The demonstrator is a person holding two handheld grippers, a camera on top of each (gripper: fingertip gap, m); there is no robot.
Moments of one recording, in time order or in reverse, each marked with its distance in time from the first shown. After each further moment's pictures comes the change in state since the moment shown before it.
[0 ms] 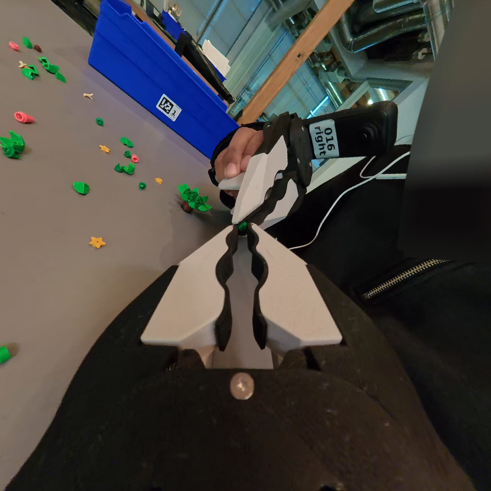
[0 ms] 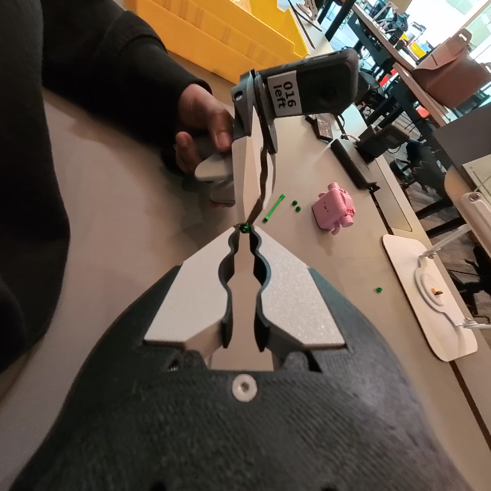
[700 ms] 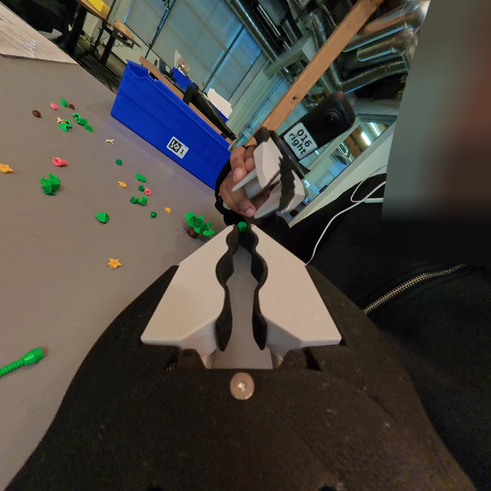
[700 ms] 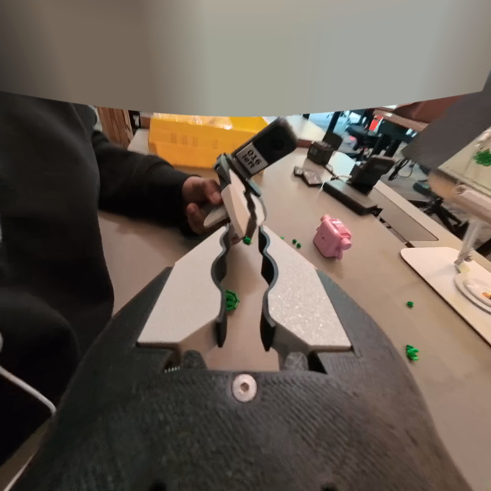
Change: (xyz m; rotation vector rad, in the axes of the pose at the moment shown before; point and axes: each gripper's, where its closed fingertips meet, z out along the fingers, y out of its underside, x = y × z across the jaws) left arm 0.002 -0.023 -0.012 0.127 -0.008 0.031; right arm 0.029 -0.036 -0.035 0.307 -0.021 0.300
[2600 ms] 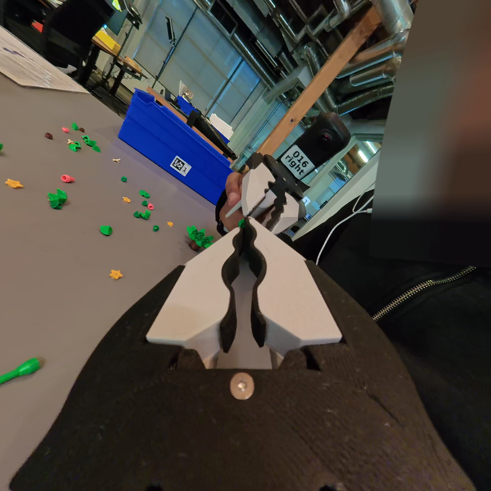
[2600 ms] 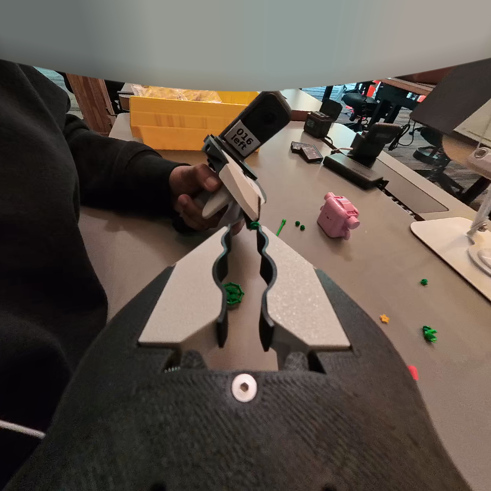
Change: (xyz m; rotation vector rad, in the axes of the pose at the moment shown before) left arm 0.000 -0.007 0.001 0.079 0.000 0.017; right arm -0.001 0.020 0.017 -0.091 0.040 0.055
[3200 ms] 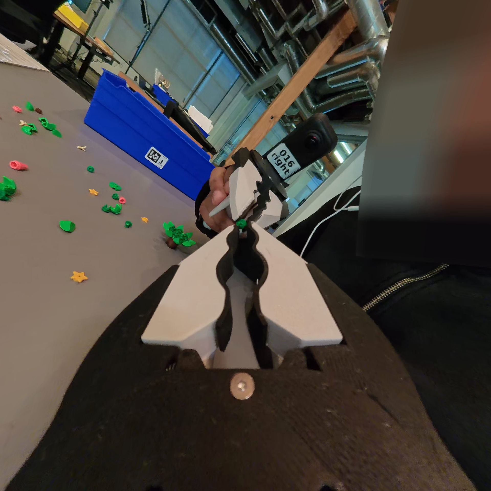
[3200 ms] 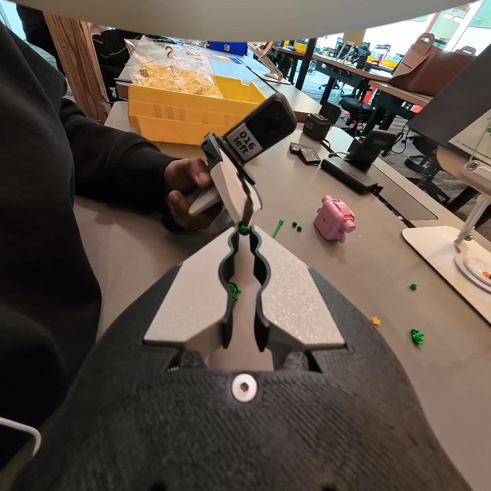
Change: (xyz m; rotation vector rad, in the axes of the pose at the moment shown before) left arm 0.014 0.007 0.008 -0.015 0.082 -0.053; right arm -0.003 0.001 0.000 -0.008 0.008 -0.060
